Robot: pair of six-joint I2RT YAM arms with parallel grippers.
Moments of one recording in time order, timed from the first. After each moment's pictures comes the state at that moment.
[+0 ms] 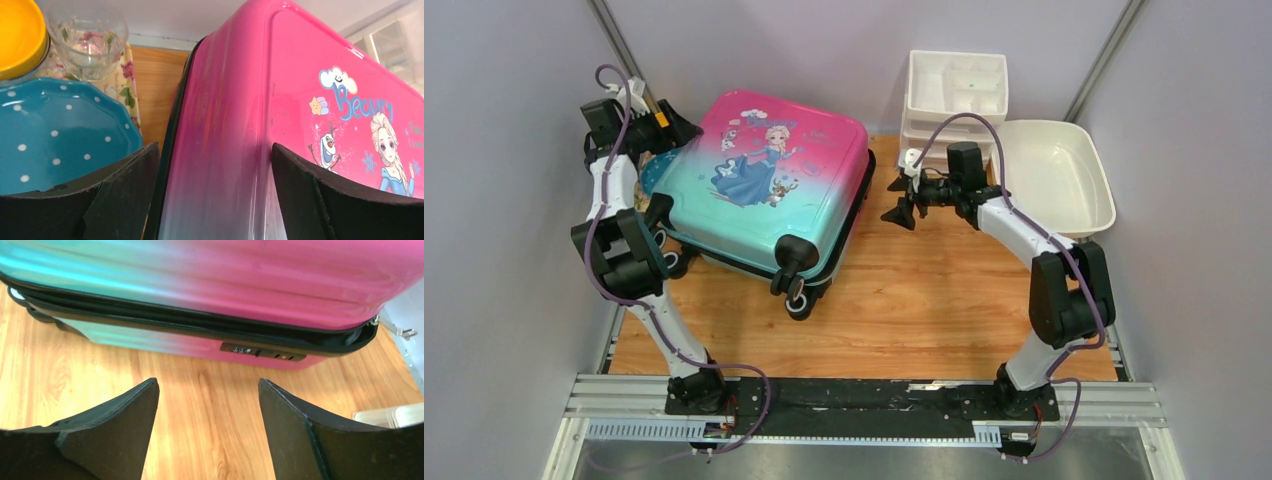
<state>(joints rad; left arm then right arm) 0.40 2.00 1.78 -0.27 0.77 -0.17 0.30 1.72 1.23 -0.06 -0.93 -0.62</state>
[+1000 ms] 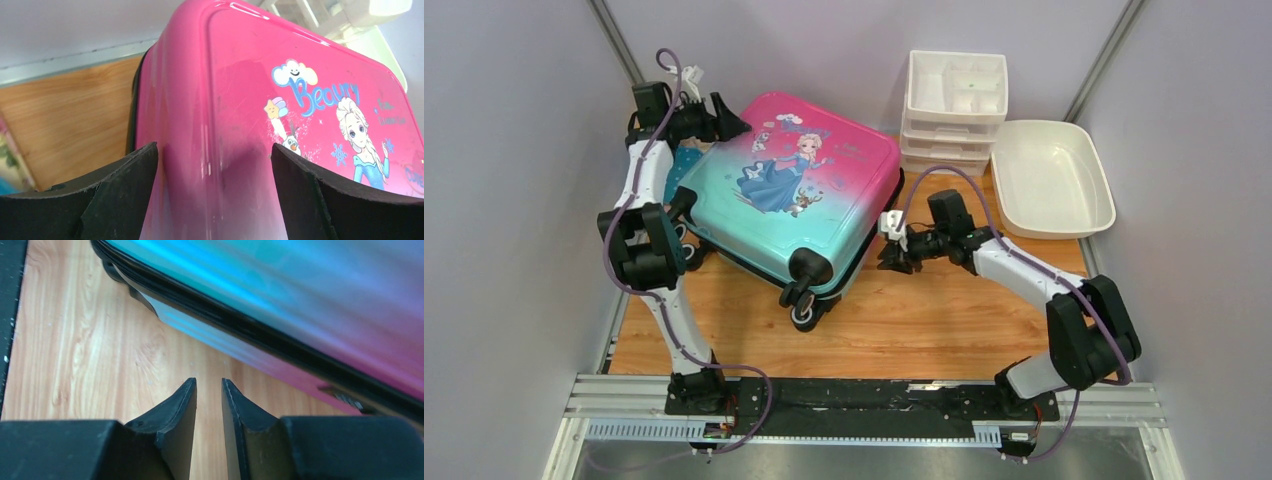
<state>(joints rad) 0.19 2.06 1.86 -0.26 0.91 -0.10 0.42 1.46 0.91 -0.24 -0.87 -0.78</state>
